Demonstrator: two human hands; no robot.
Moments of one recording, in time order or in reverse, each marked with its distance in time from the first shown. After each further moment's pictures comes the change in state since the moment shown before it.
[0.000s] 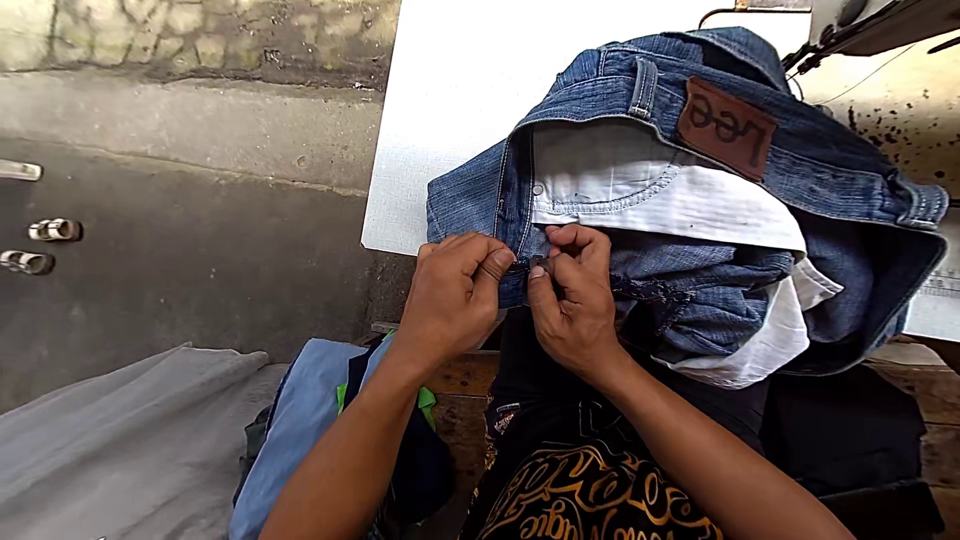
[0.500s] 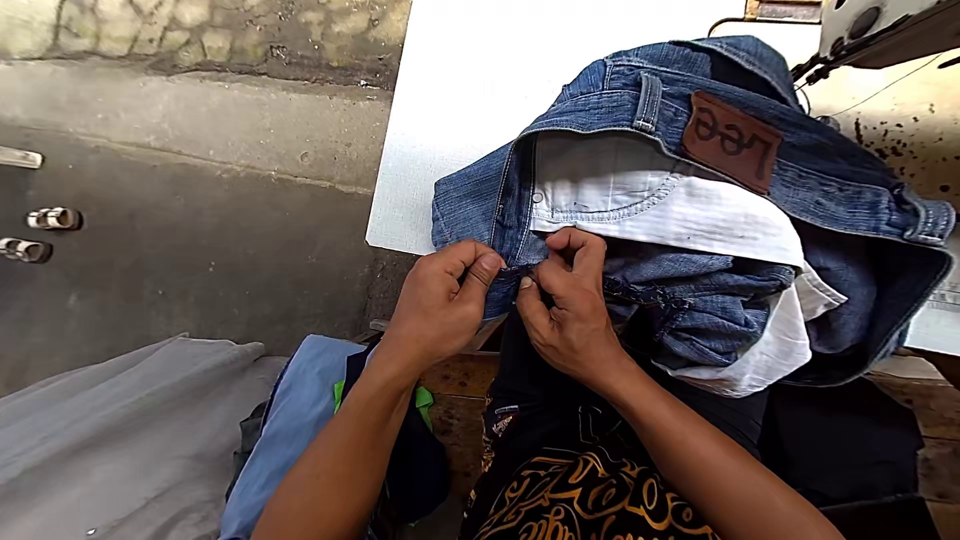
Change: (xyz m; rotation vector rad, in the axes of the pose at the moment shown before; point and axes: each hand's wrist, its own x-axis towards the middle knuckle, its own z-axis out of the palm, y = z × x) left_hand -0.007 -0.004 -0.012 -0.220 -0.043 -0.195; right_hand 0.003 -0.003 -0.003 -0.081 -0.149 -0.001
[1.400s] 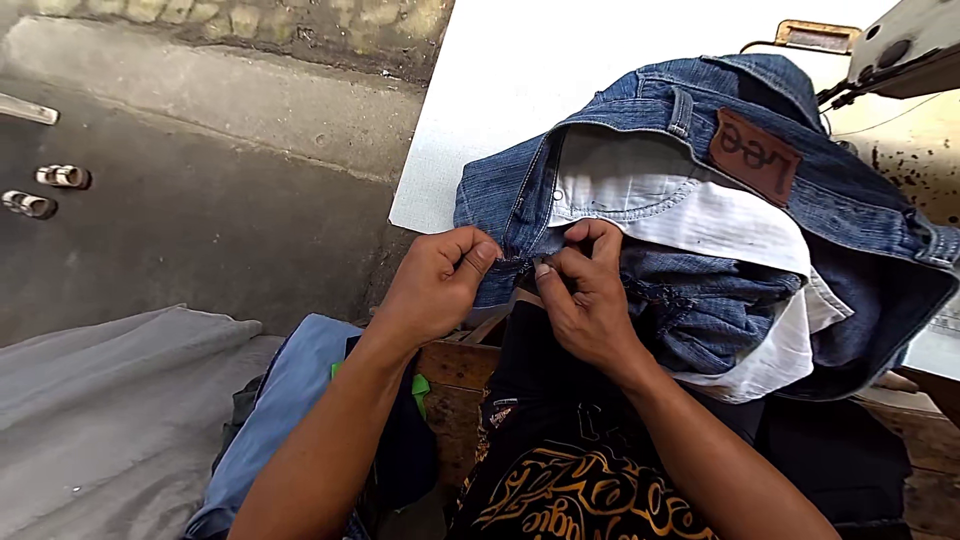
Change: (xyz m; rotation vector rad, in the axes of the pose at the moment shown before) left_hand -0.011 -0.009 -0.017 -0.143 0.017 0.019; right_hand 0.007 -0.008 -0.010 0.095 -0.107 0.115
